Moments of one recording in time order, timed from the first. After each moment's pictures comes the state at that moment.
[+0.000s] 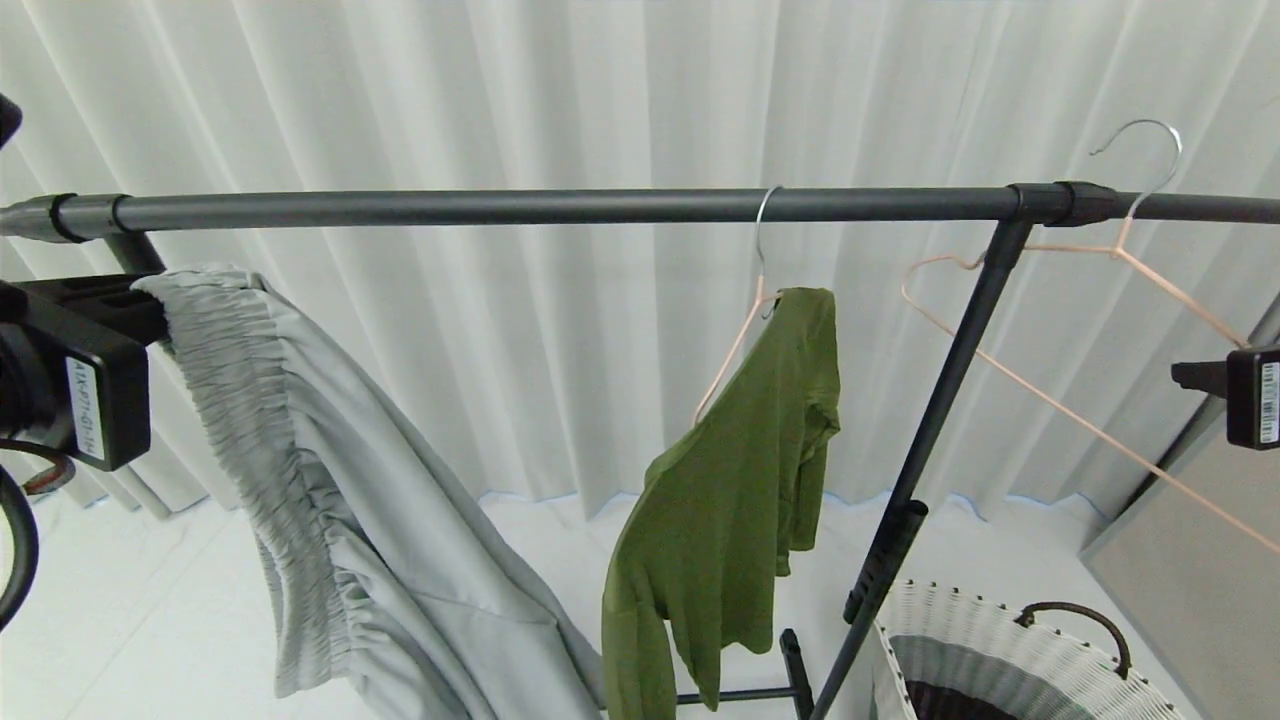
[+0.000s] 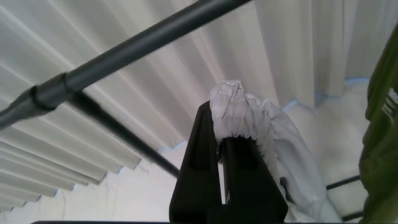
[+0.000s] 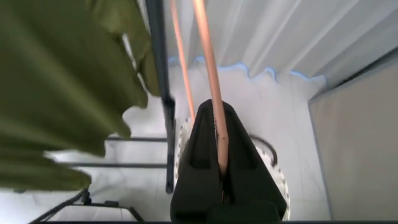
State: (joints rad) left arm -0.49 1.05 -0.94 0.01 0.39 0.43; right arm 0.29 1.20 -1.02 0.22 -0.17 0.03
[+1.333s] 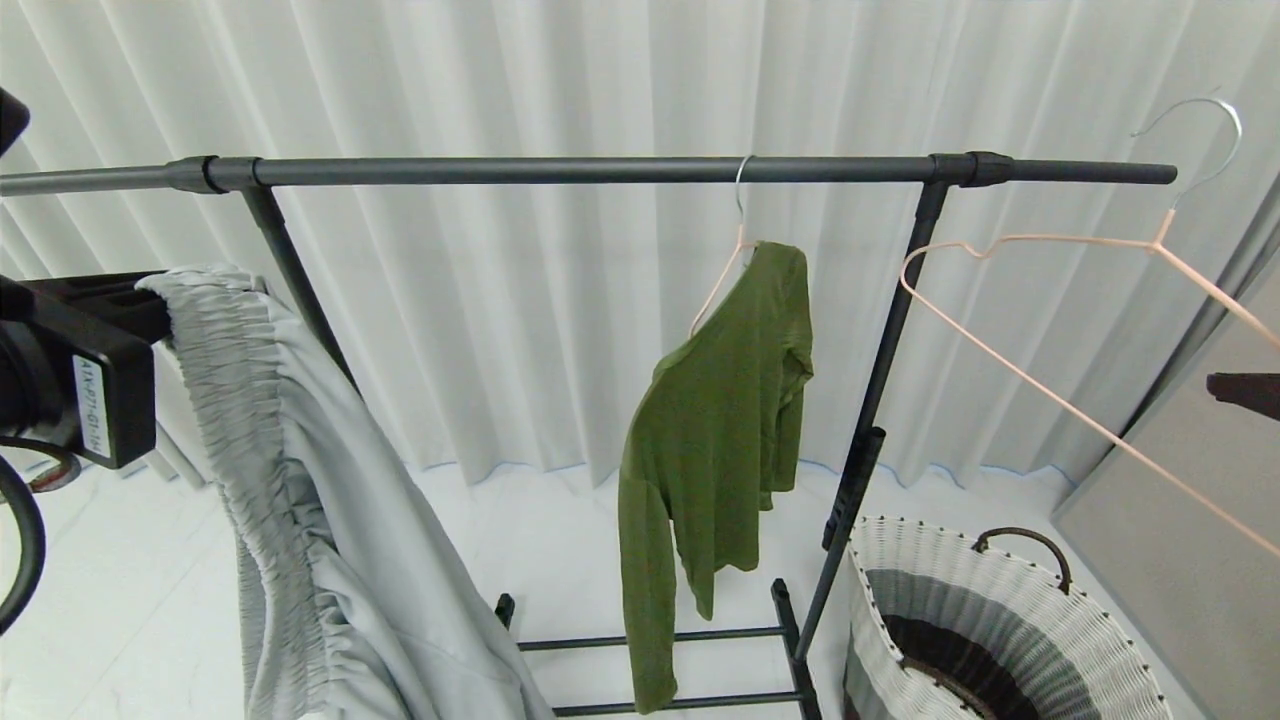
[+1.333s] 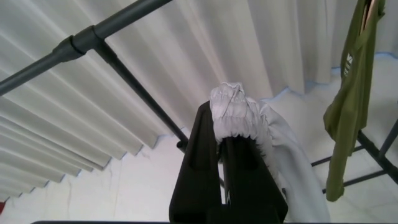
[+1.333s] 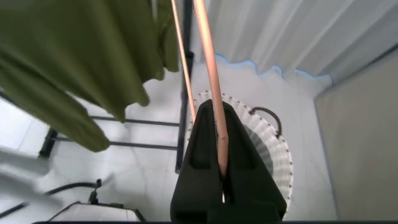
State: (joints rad) left arm -0.49 1.06 -0.94 0.01 0.39 0.43; right arm 0.34 1.08 -0.96 0.21 -0.15 0.02
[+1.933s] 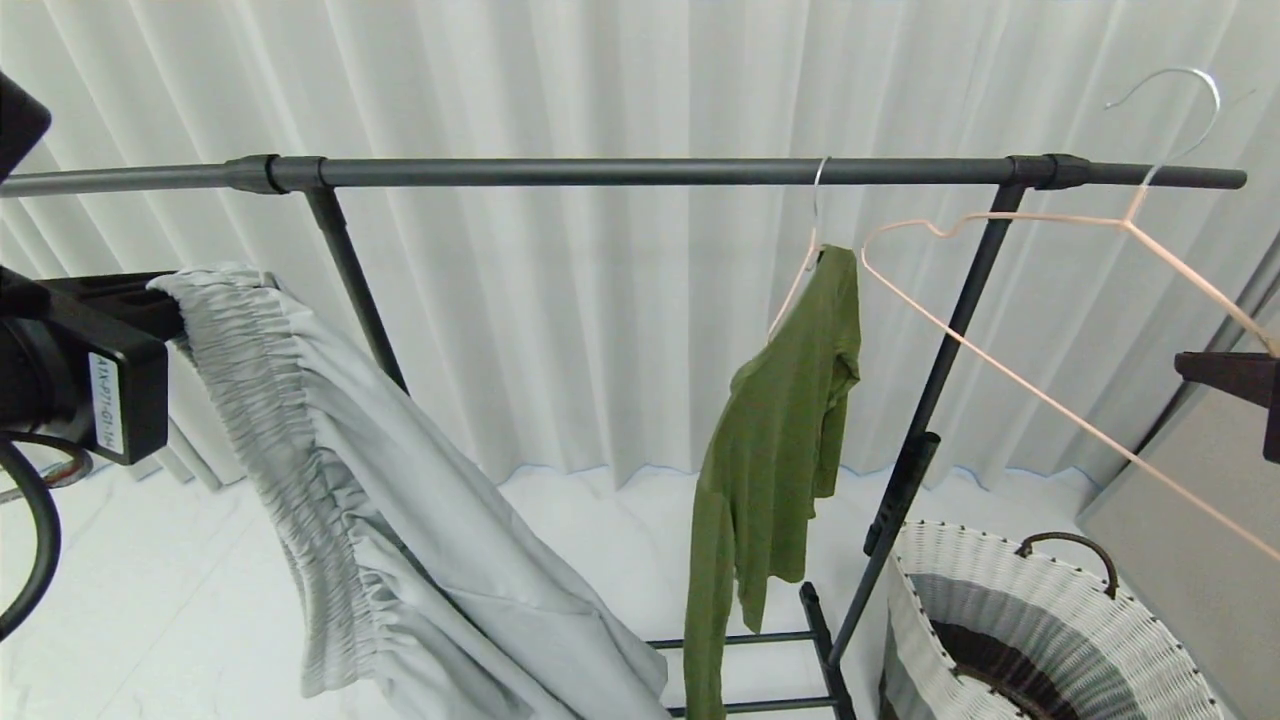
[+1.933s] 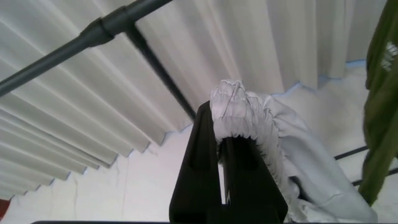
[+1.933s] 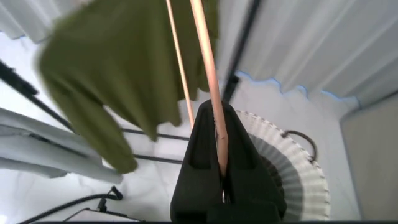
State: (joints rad) left arm -0.49 1.07 -0.94 0.01 0.39 0.43; right arm 0.38 1.10 -0.96 0.14 -0.13 0.02
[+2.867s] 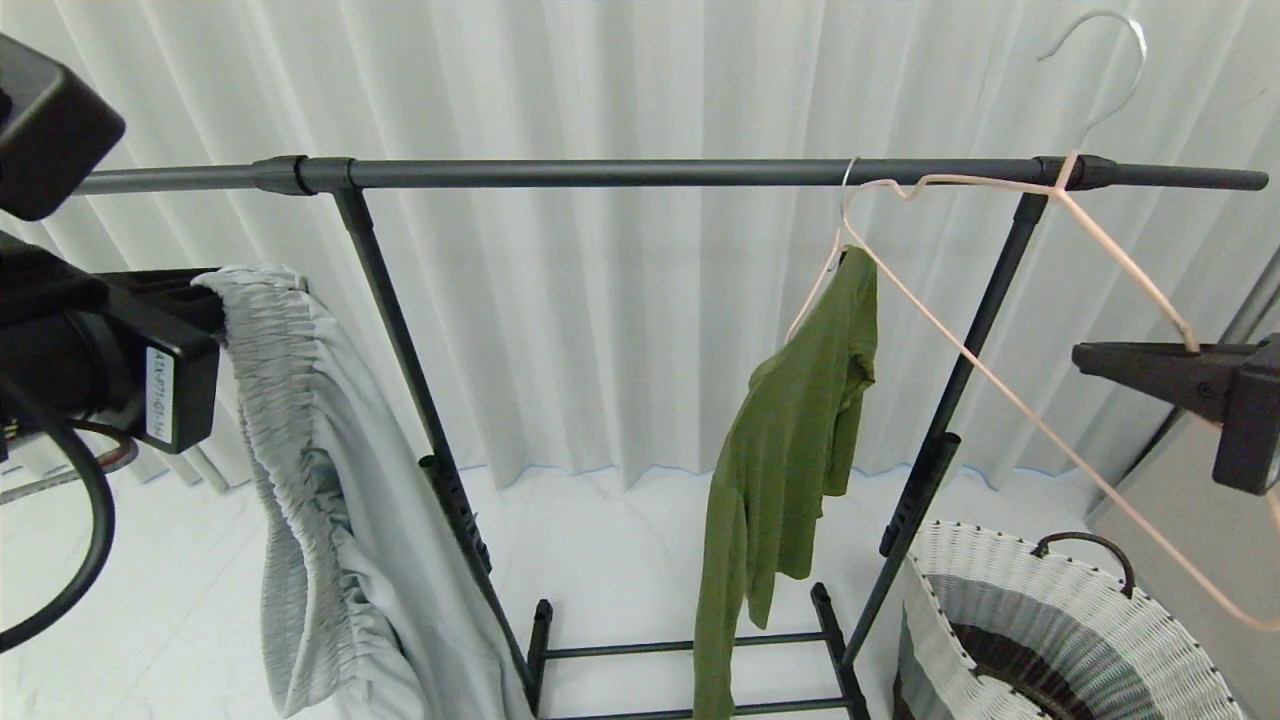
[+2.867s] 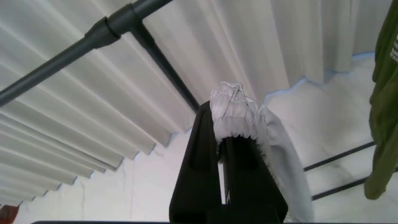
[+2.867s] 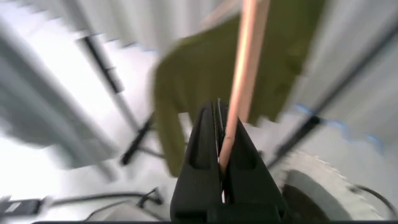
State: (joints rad) left arm -0.50 1.12 -0.96 -0.02 0.39 0.45; right arm 0.68 1.13 -0.95 0.05 -0.10 0.04
